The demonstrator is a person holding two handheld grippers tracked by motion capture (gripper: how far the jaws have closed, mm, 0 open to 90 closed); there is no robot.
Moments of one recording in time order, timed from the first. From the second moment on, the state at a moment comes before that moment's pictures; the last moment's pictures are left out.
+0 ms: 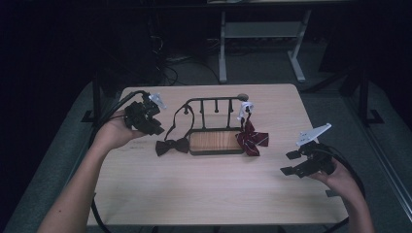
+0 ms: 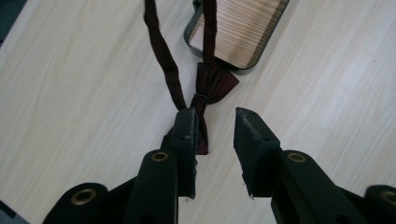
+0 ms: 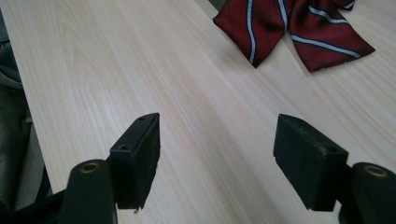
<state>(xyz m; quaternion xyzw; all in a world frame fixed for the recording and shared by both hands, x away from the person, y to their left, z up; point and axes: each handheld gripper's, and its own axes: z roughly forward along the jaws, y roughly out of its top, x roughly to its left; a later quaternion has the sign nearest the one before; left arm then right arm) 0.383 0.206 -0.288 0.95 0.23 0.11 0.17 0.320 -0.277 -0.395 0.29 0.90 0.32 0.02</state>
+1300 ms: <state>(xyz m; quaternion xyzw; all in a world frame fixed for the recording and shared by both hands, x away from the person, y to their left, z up) 0.352 0.237 -0.339 0.94 0.24 0.09 0.21 0.319 -0.280 -0.401 0.30 0.90 0.31 0.02</state>
